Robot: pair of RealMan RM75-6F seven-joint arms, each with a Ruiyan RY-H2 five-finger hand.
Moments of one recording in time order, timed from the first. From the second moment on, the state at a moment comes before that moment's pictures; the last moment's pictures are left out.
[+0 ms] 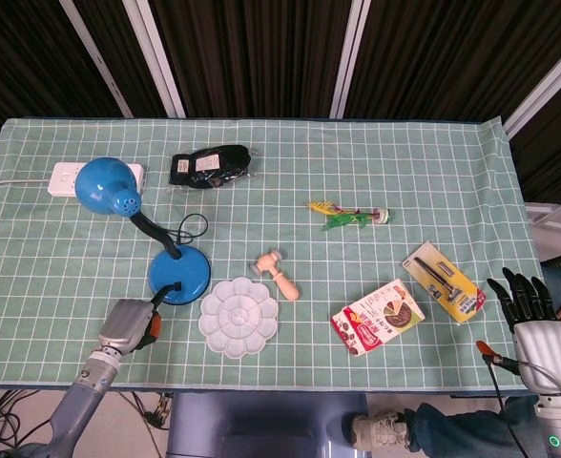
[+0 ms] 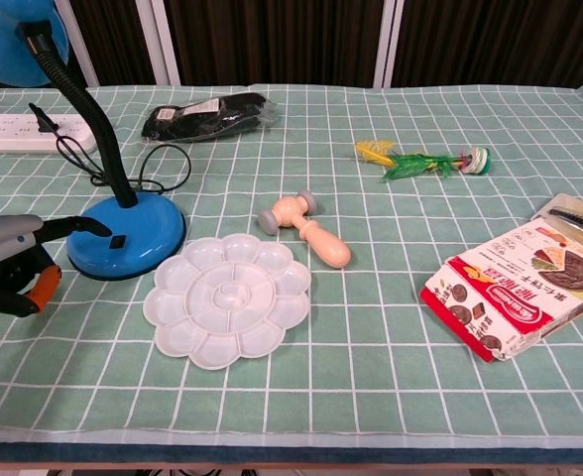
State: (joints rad) left arm -0.38 -1.46 -0.05 -1.70 1.18 1.05 0.40; right arm 0.05 -1.18 0.05 -1.56 -1.62 1.60 -0.03
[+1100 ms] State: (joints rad) left arm -0.42 -1.49 -0.03 -1.68 1.14 1.06 0.47; right arm 0.05 -1.18 0.06 -1.56 -1.61 1.59 -0.04
